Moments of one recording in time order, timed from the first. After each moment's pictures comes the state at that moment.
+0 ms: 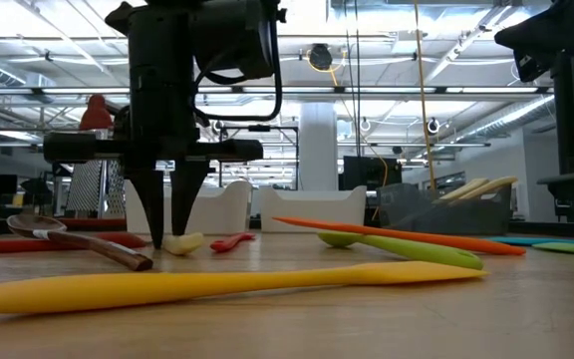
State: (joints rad) left arm -0.21 1.94 1.24 -0.83 -0.12 -2.36; right arm 0.09 0.03 0.42 -0.47 0.13 0.11
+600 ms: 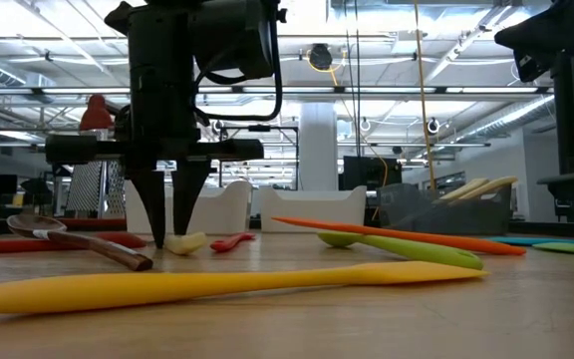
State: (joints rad) left arm -0.21 1.94 1.25 -0.81 -0.14 -2.35; right arm 0.09 0.03 0.42 -0.47 0.13 0.11
